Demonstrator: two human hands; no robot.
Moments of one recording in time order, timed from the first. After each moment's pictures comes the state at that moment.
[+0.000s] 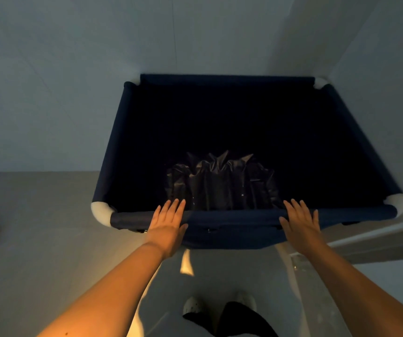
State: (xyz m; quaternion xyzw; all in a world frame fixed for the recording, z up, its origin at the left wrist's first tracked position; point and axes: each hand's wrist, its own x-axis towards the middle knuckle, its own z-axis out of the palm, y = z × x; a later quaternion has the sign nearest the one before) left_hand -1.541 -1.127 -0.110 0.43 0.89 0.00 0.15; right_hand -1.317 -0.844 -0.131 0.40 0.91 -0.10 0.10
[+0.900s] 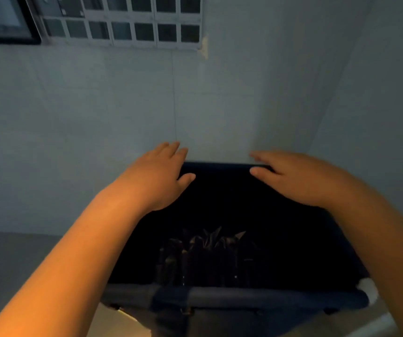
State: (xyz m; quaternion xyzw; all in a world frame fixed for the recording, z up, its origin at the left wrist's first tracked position) left_hand -1.513 -1.034 0.255 0.44 0.90 0.04 -0.05; right_hand -1.370 -0.831 0.270 0.12 0.99 -0.09 -0.07
